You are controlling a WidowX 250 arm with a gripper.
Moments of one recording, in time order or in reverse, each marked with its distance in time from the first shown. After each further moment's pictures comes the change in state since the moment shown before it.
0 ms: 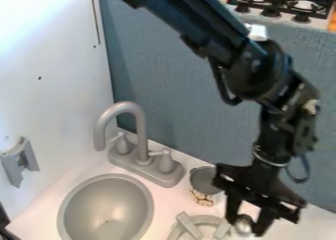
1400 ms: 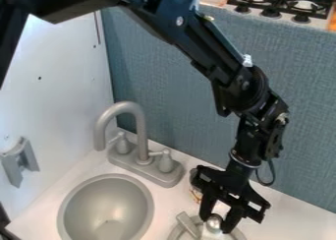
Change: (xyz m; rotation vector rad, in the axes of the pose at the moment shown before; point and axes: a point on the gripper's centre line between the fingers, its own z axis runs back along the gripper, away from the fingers) arm 0.020 0.028 -0.042 0.080 0.152 -0.045
